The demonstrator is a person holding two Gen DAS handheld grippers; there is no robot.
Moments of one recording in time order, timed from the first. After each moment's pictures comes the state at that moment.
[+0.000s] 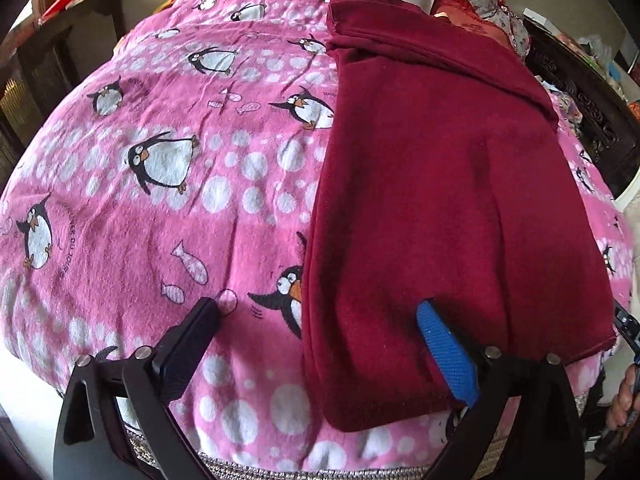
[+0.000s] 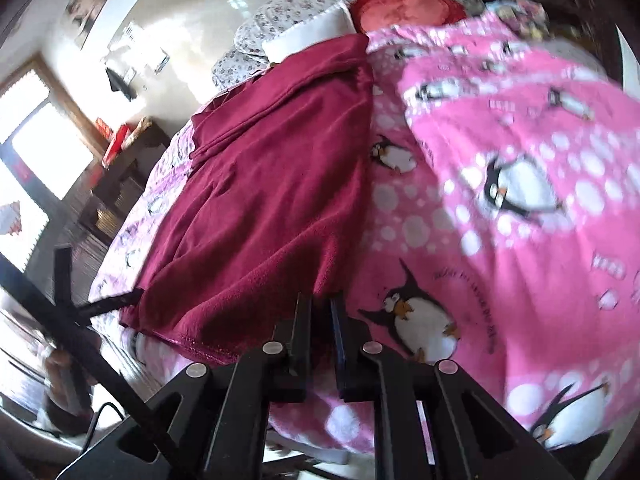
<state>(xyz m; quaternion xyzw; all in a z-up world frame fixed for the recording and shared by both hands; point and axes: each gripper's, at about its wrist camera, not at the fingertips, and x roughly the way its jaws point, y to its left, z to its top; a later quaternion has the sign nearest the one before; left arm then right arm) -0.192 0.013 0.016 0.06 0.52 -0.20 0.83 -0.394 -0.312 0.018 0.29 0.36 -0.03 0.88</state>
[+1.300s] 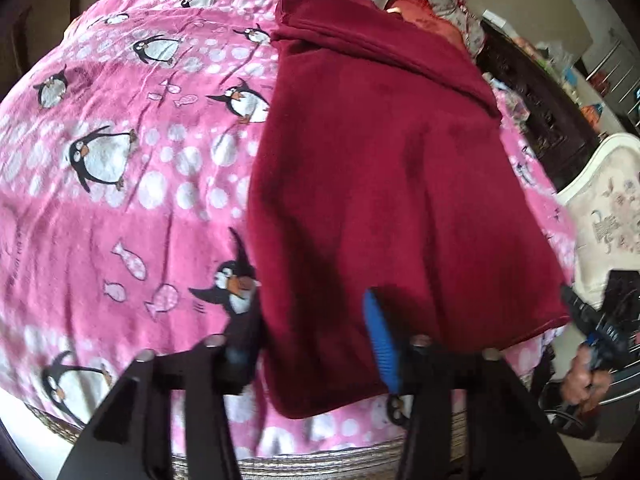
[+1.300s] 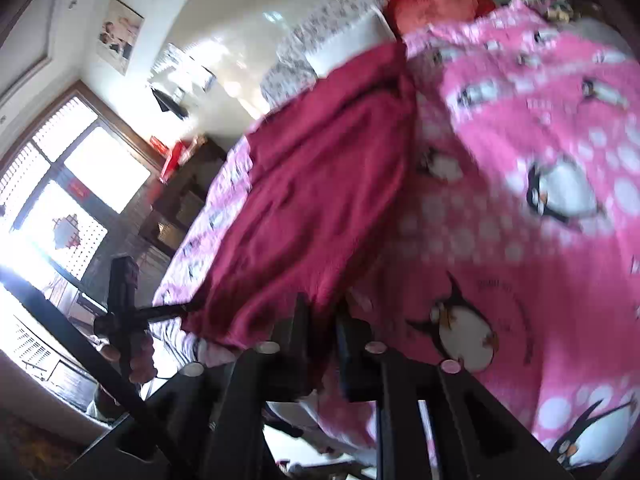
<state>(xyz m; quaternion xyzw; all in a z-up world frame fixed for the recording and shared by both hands) -0.191 0.011 0.022 0.00 0.55 -0.31 0.78 -0.403 -0.323 0.023 0.34 0.32 0.07 0.88</state>
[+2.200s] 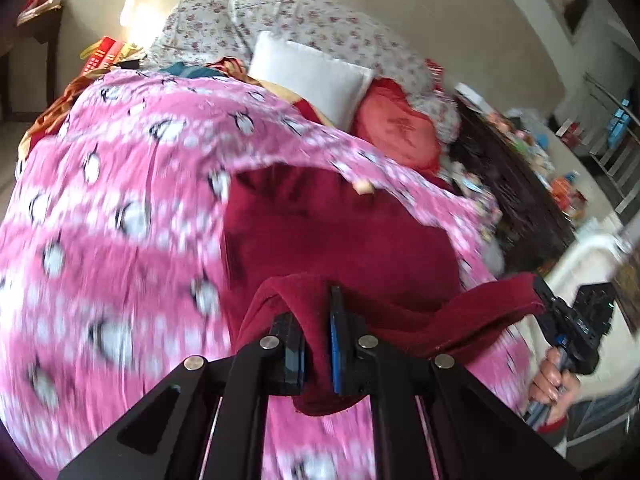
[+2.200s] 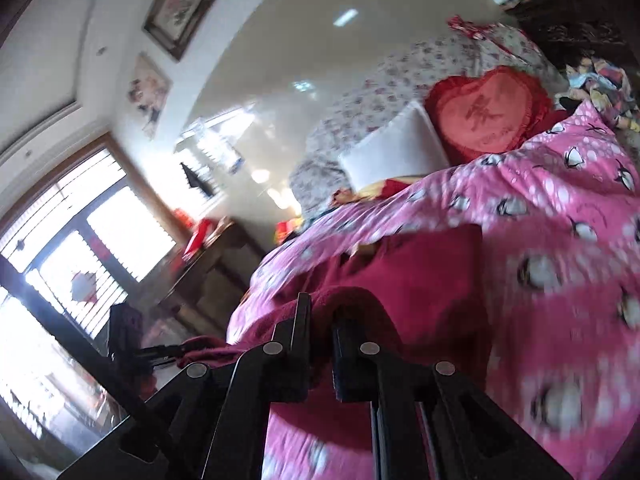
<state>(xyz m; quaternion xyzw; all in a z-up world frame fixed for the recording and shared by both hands) 0.010 -0.075 0.167 -0.05 0.46 -0.34 0.82 -0.217 -0.422 0.149 0.34 0.17 0.07 0.92</state>
